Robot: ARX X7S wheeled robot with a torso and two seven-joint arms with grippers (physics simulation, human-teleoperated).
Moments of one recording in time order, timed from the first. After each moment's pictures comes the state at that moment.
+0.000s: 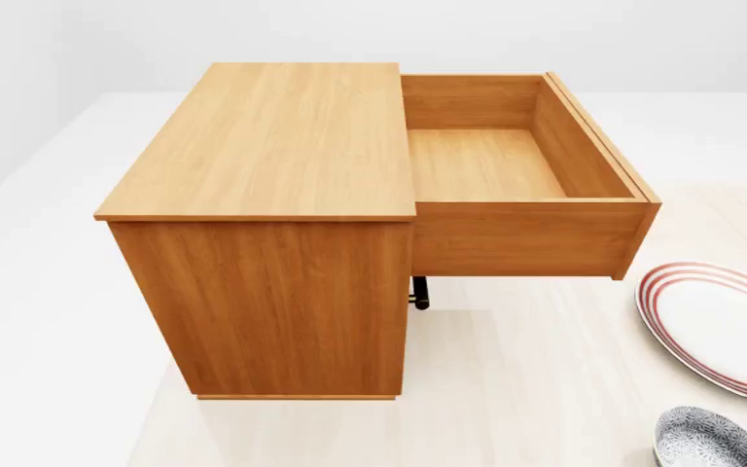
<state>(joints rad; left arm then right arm) -1.32 -0.53 -0.14 -1.31 0.00 0.01 -0.77 1.68 1.54 -0.98 -0.02 1.98 1.42 0.62</state>
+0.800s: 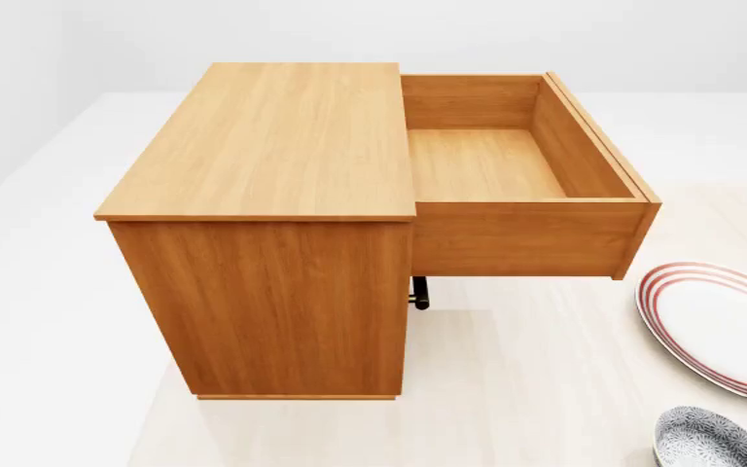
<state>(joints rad) -1.31 -0.53 -0.14 -1.31 0.00 0.01 -0.76 1.30 1.57 -1.34 -0.07 1.70 0.94 0.41</state>
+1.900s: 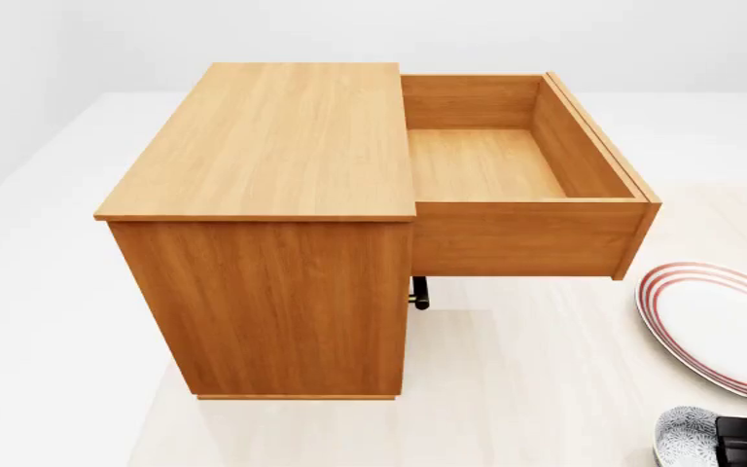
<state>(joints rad) -1.31 -0.53 -0.14 -1.31 0.00 0.02 -0.75 1.12 1.38 -1.47 0.11 1.66 0.64 0.38</state>
